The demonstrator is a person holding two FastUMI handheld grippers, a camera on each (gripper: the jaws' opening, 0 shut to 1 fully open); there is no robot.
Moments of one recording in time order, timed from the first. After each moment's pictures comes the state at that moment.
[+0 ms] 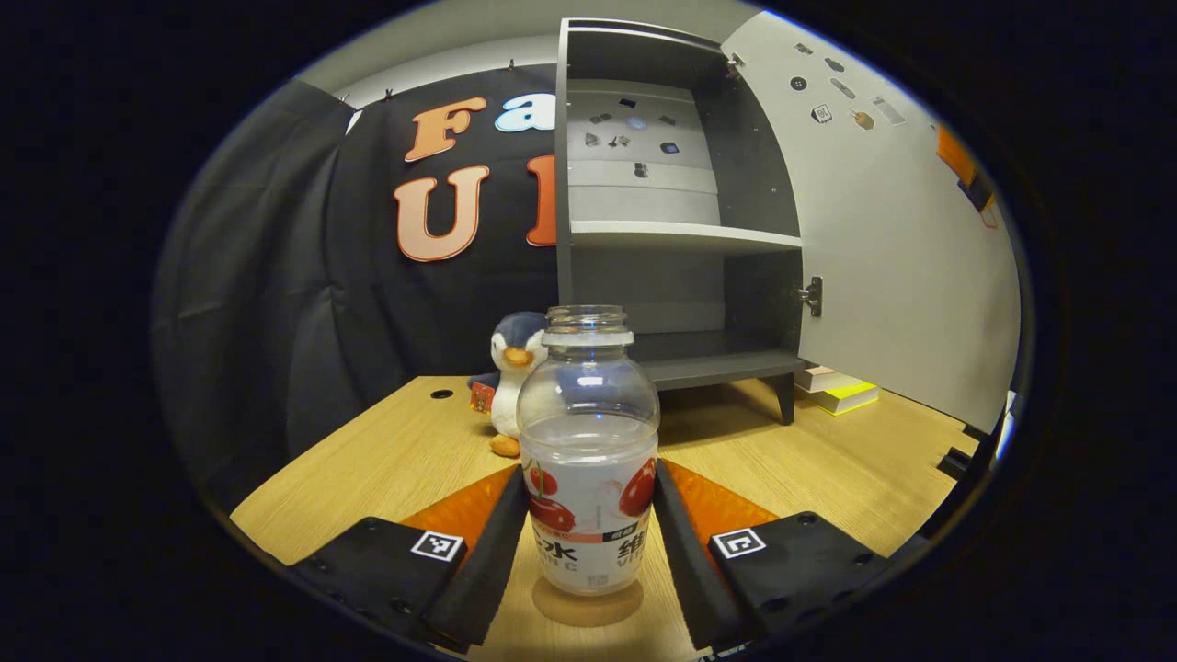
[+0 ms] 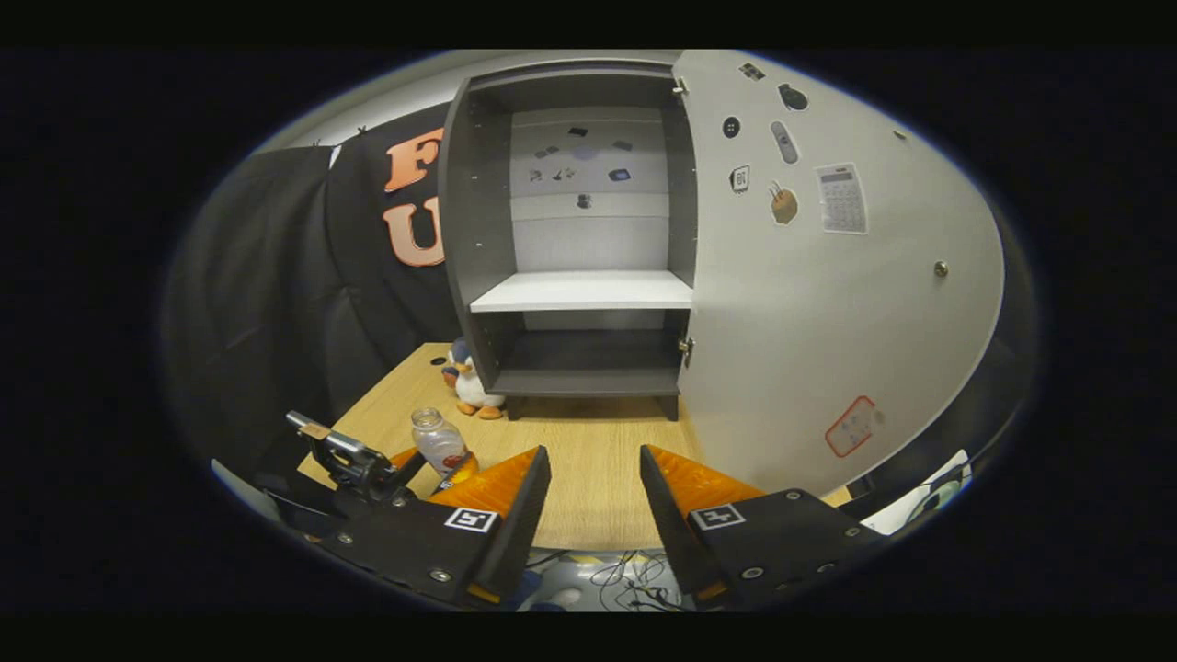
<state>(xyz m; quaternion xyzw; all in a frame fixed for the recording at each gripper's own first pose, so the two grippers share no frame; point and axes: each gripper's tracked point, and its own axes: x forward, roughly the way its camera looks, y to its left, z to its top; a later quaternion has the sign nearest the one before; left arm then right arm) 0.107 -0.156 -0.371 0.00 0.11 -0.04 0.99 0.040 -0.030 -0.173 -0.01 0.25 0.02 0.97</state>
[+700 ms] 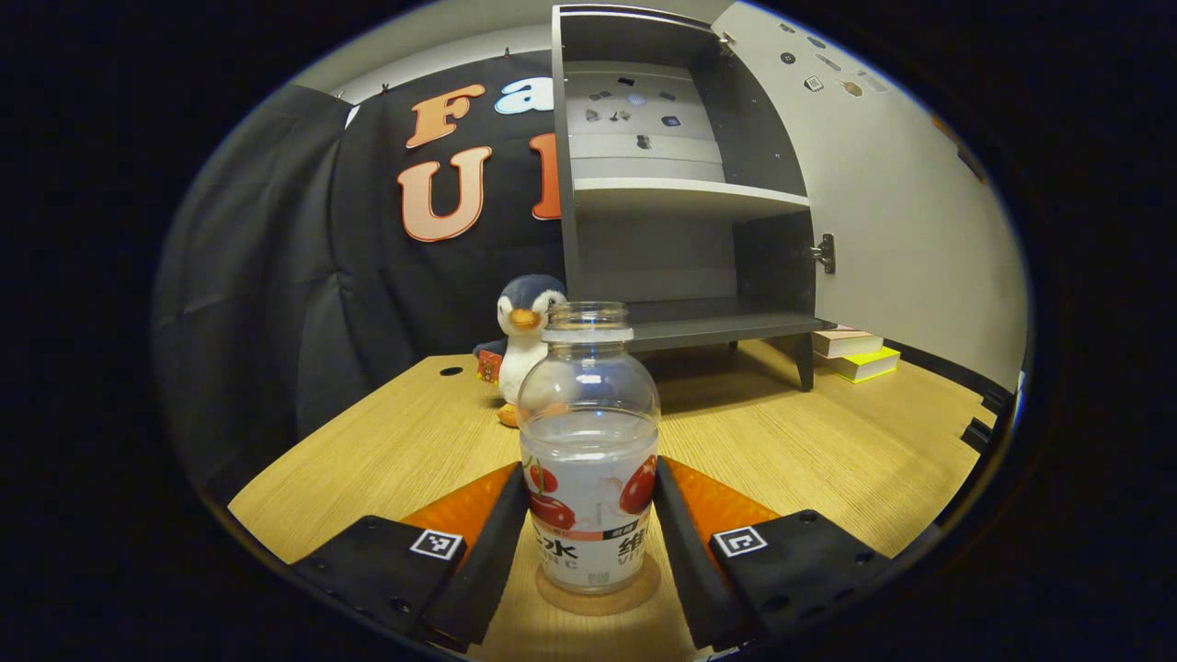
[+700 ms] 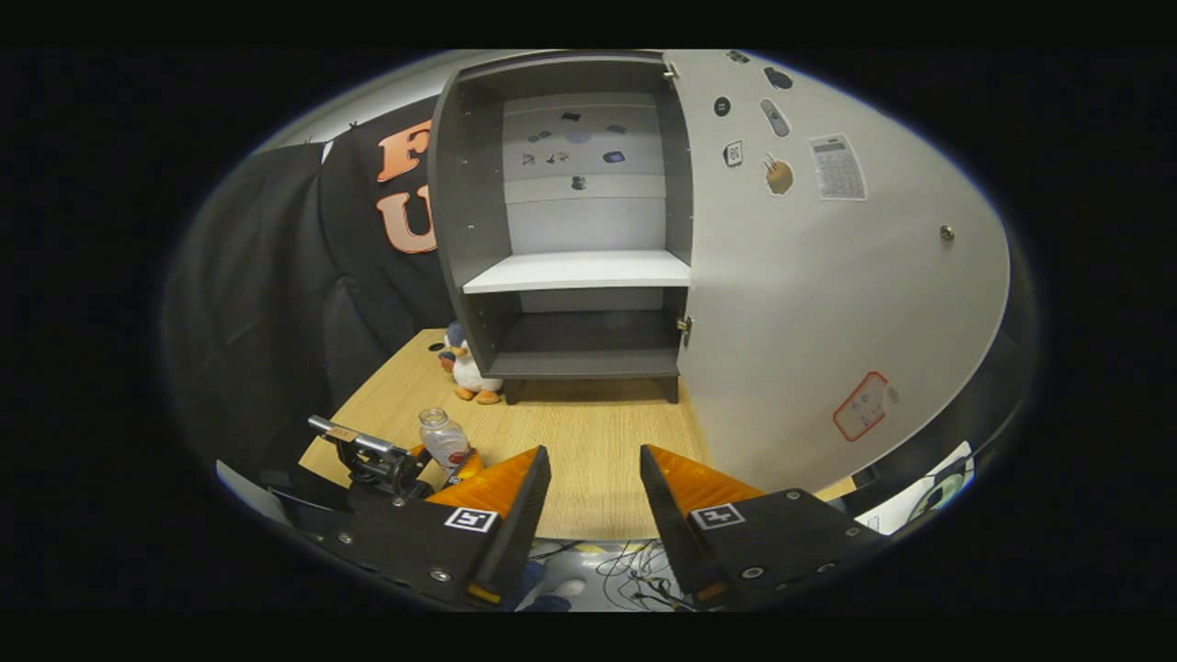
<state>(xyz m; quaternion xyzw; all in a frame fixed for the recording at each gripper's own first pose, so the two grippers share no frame) 0.102 -0.153 -0.405 0.02 0.13 -0.01 0.99 0.036 -0.042 -0.189 0.00 0.27 0.02 0.96</state>
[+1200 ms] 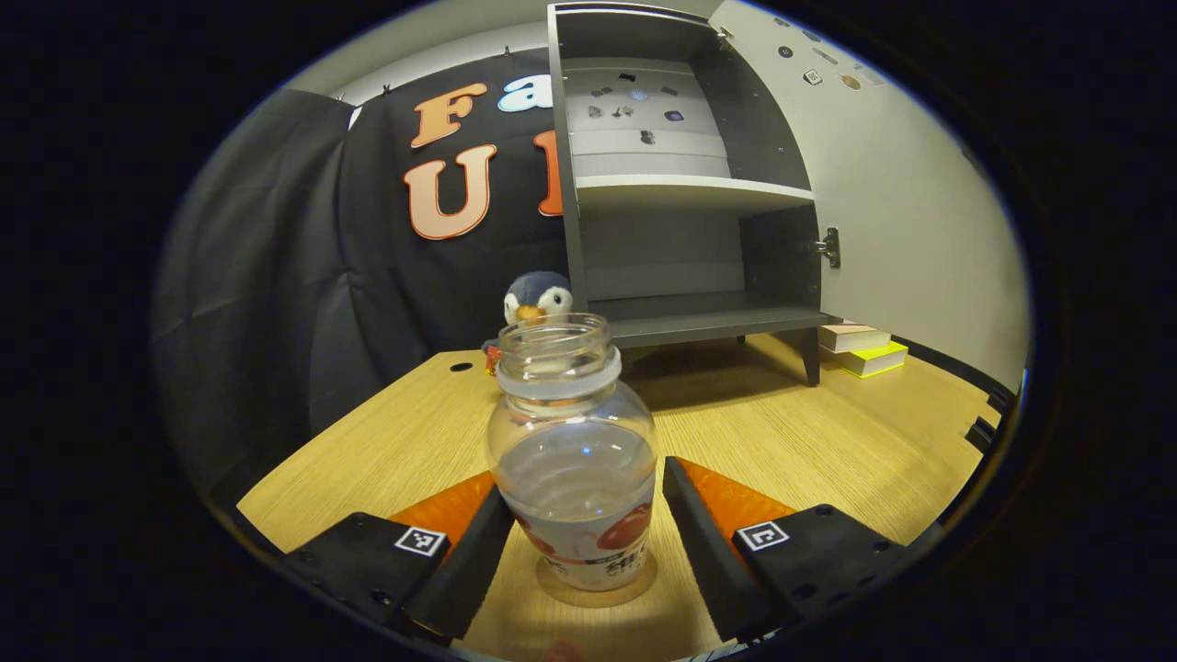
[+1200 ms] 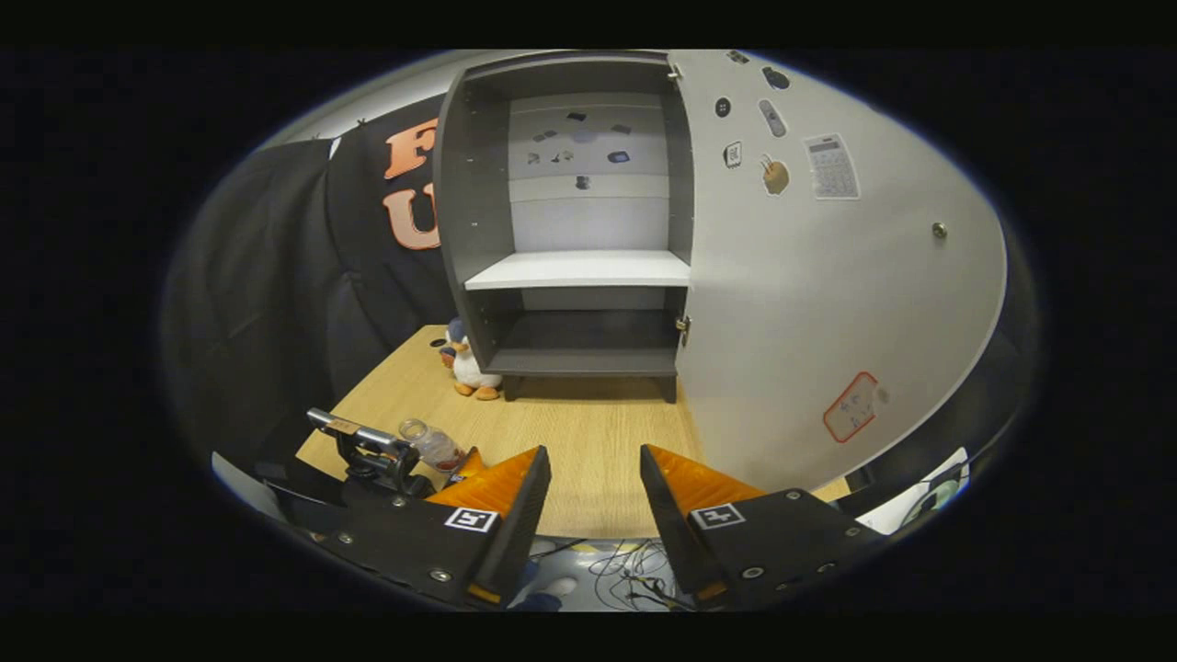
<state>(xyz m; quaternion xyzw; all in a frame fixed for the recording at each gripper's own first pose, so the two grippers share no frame) 0.095 -0.155 -0.402 0.02 0.15 0.00 0.99 0.031 -0.047 -0.189 -0.01 0.27 0.03 0.96</state>
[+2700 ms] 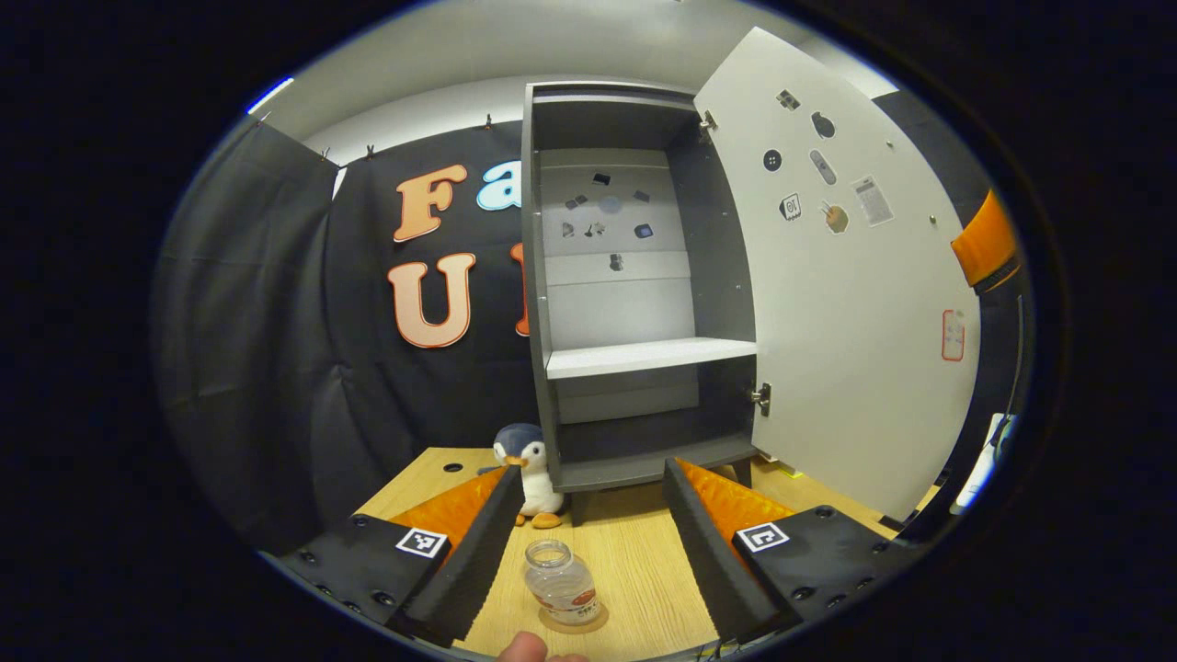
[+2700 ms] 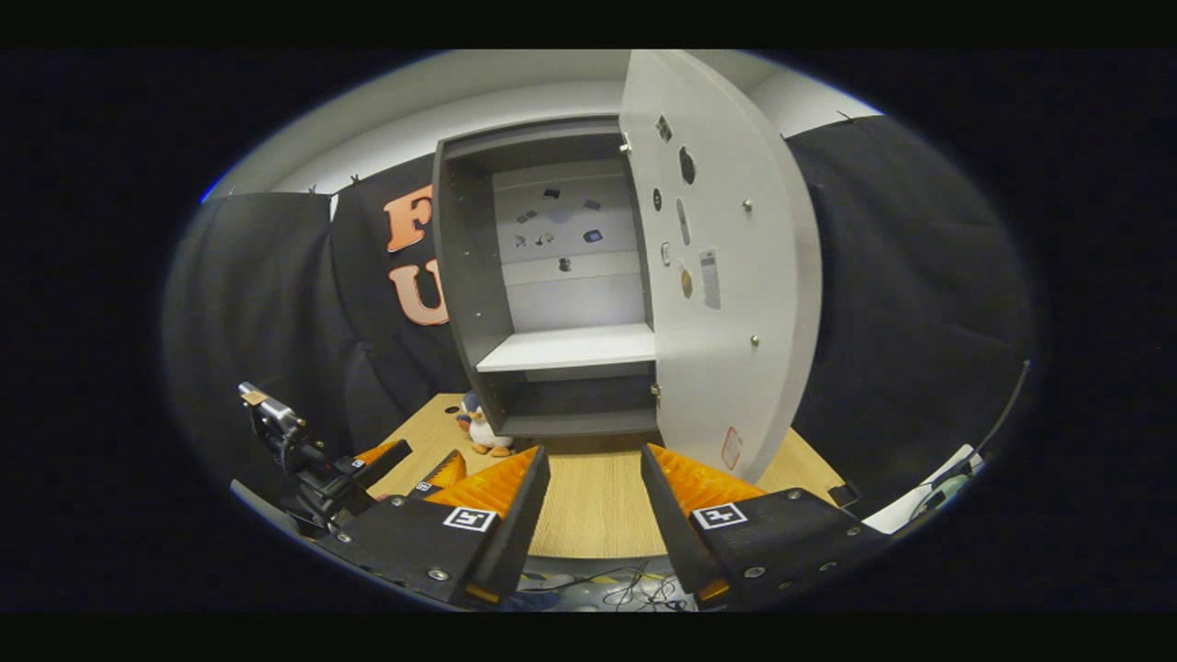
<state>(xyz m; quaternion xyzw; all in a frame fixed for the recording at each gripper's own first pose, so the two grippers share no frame) 0.060 -0.190 -0.185 0.02 0.03 -0.05 1.00 -0.022 -0.086 -0.071 0.04 0.13 0.02 0.99</state>
